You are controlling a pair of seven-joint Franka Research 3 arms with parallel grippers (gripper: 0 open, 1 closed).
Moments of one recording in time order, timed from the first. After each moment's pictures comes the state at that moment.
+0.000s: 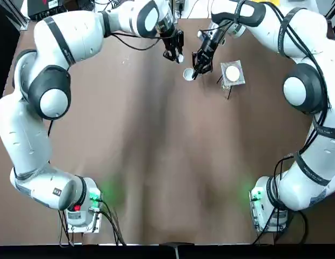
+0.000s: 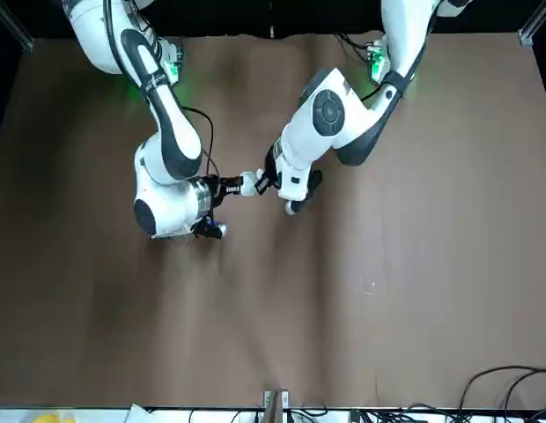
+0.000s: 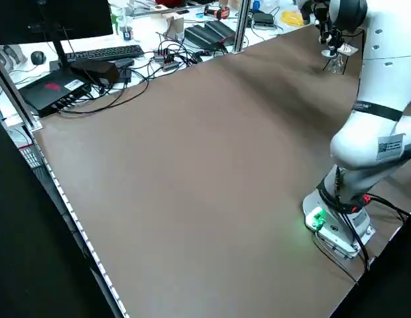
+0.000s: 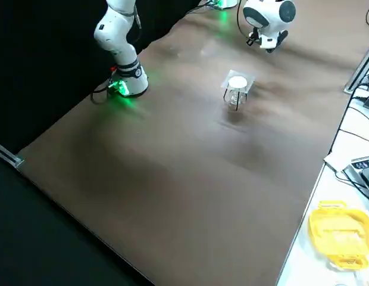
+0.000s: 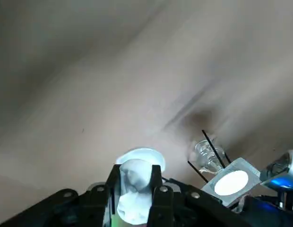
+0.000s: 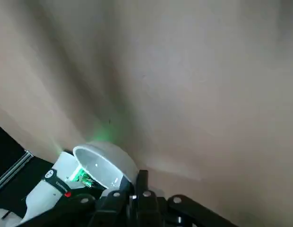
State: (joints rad) left arm -0.36 0.52 -0.49 -1.51 -0.18 2.21 -1.47; right arm 0.37 0.52 0.08 -1.66 0.73 1.78 0.27
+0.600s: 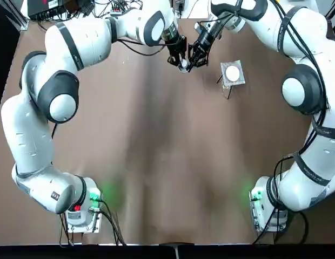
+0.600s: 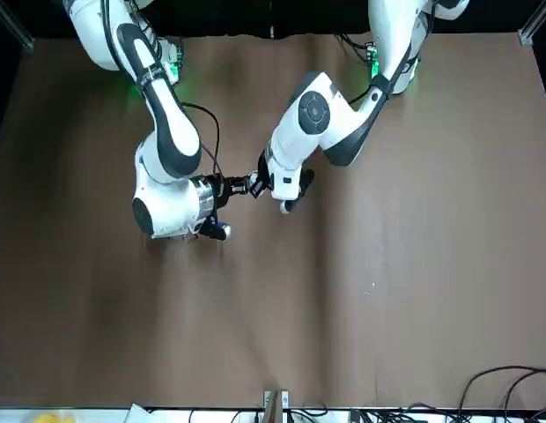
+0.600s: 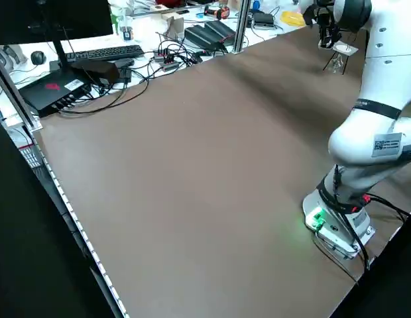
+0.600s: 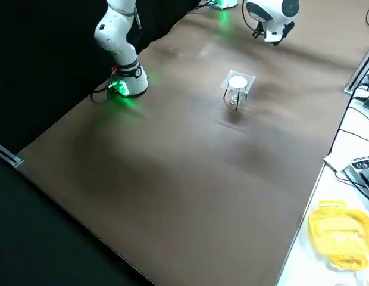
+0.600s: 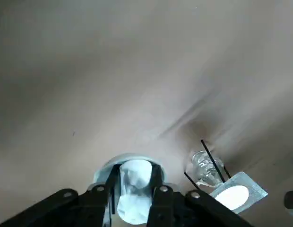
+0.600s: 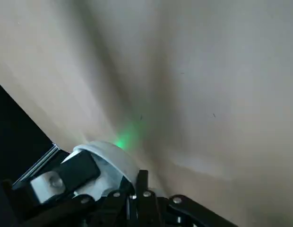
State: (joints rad) left arm -0.47 0.54 -0.38 -1.51 -0.18 2.26 -1.53; right arm 0.38 0.52 0.08 -1.60 0.82 1.78 0.27
